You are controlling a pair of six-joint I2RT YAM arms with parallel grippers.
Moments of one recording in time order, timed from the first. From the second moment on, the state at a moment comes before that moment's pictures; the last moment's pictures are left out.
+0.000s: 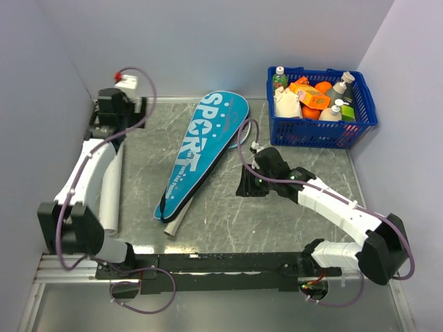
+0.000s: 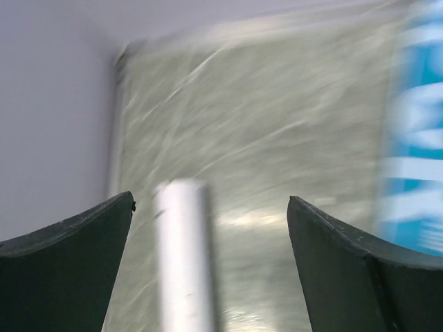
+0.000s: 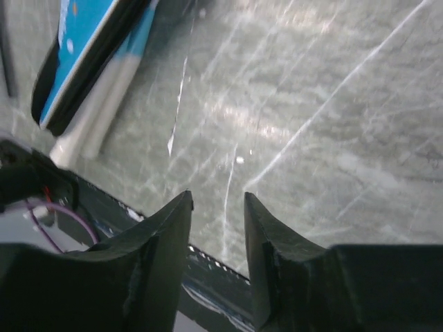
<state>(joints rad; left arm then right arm) -0.02 1.47 1.33 -0.29 -0.17 0.18 0.67 1.19 0.88 -0.54 -0.15 0.59</state>
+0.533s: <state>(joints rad) -0.49 1.43 1.12 -0.28 0.02 0.05 0.44 1.24 0.94 -0.46 -0.17 0.68</state>
